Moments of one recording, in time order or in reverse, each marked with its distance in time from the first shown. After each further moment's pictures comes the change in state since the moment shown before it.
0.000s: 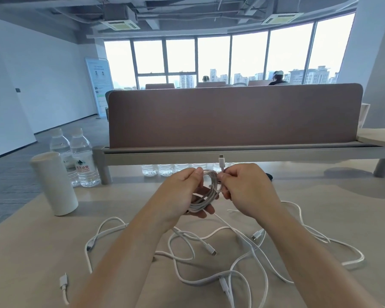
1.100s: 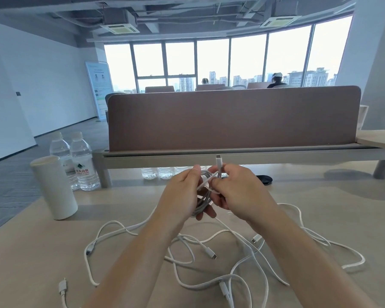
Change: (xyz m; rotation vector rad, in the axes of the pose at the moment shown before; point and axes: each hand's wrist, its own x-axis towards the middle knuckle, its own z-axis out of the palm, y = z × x) left_hand -0.001 0.001 0.014 0.041 0.165 0.088; right_hand 0.000 -0.005 0.008 0.350 -0.143 0.025
